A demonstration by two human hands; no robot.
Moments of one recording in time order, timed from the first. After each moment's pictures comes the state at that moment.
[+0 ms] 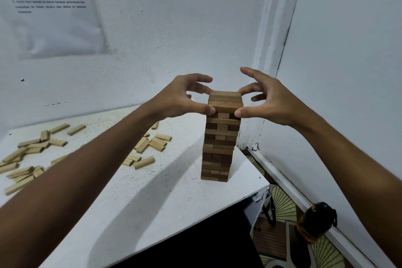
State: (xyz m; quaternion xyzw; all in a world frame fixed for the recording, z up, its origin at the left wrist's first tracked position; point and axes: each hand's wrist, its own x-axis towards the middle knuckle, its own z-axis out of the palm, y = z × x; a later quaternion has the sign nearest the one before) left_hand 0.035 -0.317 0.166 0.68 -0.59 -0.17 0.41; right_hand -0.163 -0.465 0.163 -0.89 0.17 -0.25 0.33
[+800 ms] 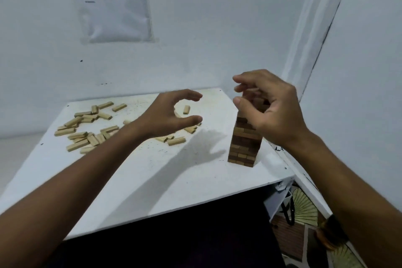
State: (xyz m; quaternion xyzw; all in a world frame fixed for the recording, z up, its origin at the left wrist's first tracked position) left_hand 0.049 -0.199 0.117 0.73 -0.56 -0.01 0.39; right_hand -0.146 -0.349 0.148 -0.84 -0.01 -0.46 0.28
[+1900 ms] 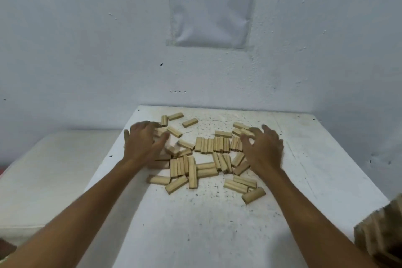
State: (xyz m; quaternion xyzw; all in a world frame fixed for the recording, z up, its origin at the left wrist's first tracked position) left_hand 0.291 -0.061 0.000 0.94 -0.19 0.15 0.25; right_hand 0.158 -0.336 0.001 -0.92 0.29 -0.21 0.17
